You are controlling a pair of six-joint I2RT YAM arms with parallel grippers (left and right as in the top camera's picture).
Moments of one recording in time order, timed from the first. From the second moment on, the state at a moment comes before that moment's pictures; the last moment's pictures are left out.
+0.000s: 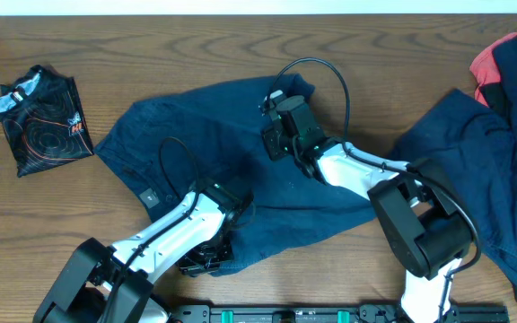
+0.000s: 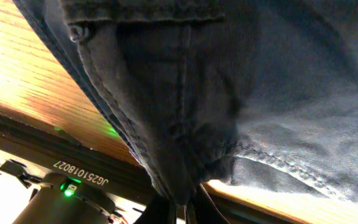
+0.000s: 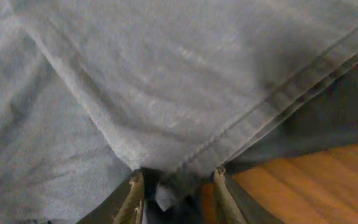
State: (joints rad) left arm -0.65 1.53 0.77 -1.20 0.03 -0.86; right arm 0.58 2.01 1.10 0.11 -0.08 0.12
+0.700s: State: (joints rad) left arm -0.65 1.53 0.77 -1.20 0.03 -0.86; right arm 0.54 2.03 1.25 0.55 0.13 0.13
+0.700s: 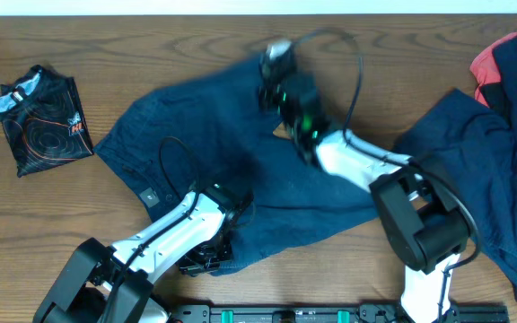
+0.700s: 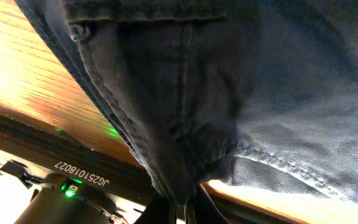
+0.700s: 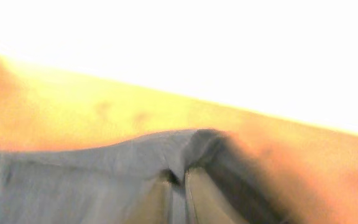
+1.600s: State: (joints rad) left arm -0.38 1.53 0.88 -1.12 -0.11 -0.76; right arm 0.21 1.74 1.48 -0.98 0.15 0.29
